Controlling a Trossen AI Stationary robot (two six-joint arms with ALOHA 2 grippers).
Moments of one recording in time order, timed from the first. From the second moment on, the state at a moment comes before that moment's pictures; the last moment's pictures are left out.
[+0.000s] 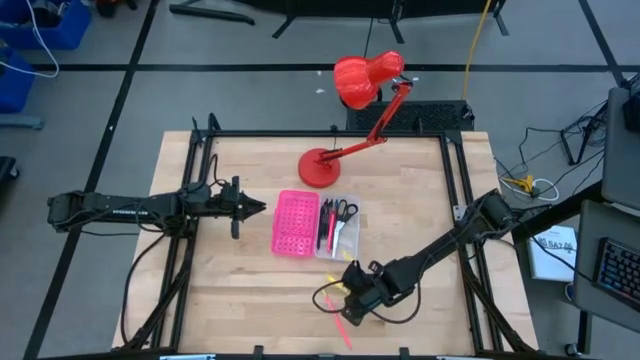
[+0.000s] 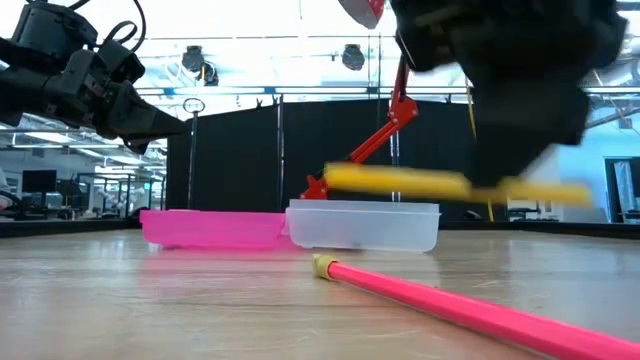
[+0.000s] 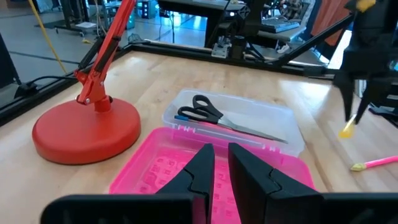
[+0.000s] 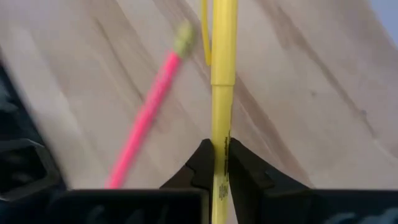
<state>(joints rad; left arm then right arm) 0.16 0.59 0.05 0.37 0.09 -0.11 0.55 1.91 1.28 -0.53 0.14 1.17</state>
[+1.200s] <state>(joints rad) 0.16 0.59 0.05 0.33 0.08 -0.02 0.25 1.69 1.13 -0.38 0.46 1.66</state>
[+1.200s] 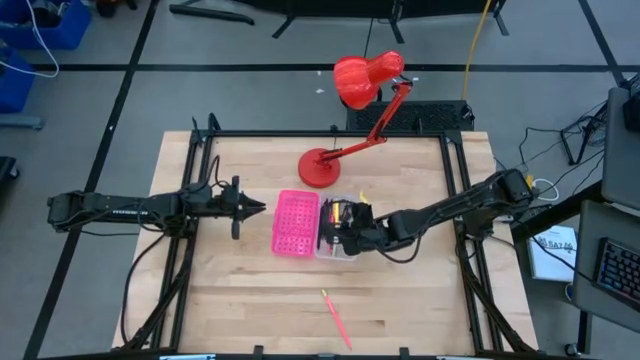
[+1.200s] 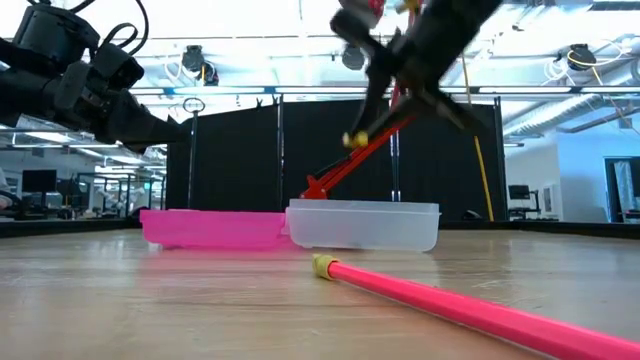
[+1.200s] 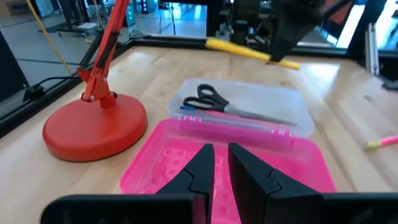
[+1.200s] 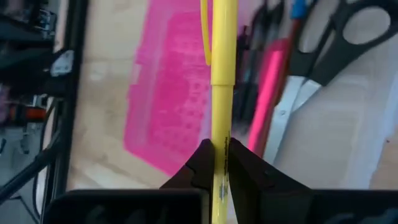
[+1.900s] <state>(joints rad) 0.16 0.59 0.05 0.28 0.08 0.02 0.10 1.83 1.05 -0.17 0.21 1.61</state>
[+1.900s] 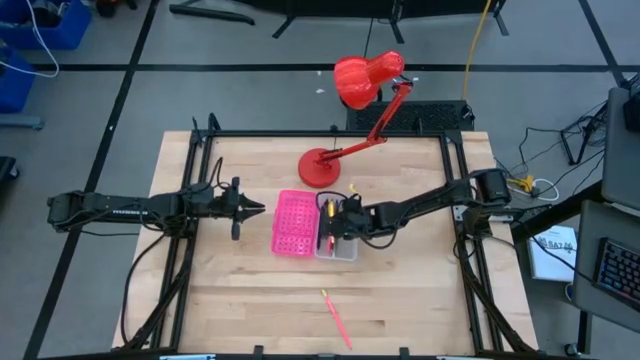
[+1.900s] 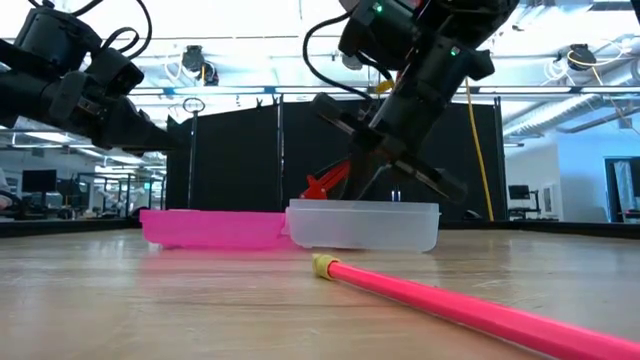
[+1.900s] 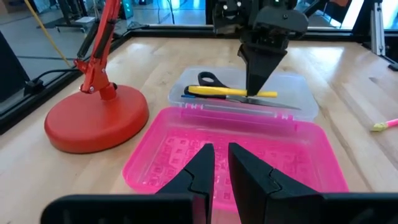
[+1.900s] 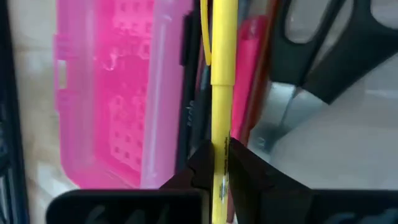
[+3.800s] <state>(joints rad) 0.16 0.59 0.05 0.34 0.10 -0.15 0.34 1.20 0.74 0.17 0.23 0.12</state>
